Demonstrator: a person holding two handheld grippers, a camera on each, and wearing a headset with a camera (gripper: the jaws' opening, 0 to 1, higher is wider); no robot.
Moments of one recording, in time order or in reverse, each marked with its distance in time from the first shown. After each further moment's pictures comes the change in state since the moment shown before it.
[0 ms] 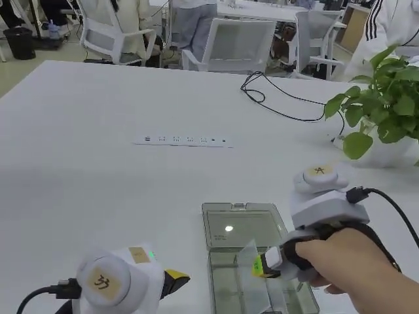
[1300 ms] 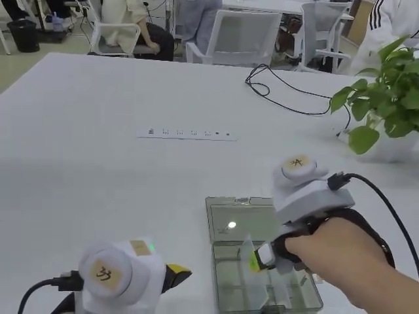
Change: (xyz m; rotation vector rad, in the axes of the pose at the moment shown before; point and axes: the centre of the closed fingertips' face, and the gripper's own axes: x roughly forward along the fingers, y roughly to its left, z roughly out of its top) left arm 0.000 0.004 -0.002 -0.020 -0.001 0.008; right arm 0.006 0.006 0.004 -0.184 0.043 -0.069
